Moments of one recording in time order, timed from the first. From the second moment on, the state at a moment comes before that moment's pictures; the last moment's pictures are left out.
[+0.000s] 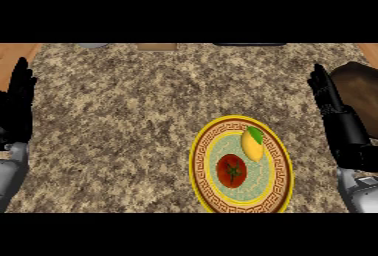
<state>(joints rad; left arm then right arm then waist) -0.29 0.56 -0.09 -1.42 0.14 0.45 0.18 -0.19 -0.45 0.20 -1.68 -0.09 -0.26 0.01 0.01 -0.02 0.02</state>
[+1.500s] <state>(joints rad) -0.21 0.38 -0.12 -1.45 0.23 0.26 0.02 -0.22 -0.93 0.09 -1.80 0.00 0.36 -0.49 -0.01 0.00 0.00</state>
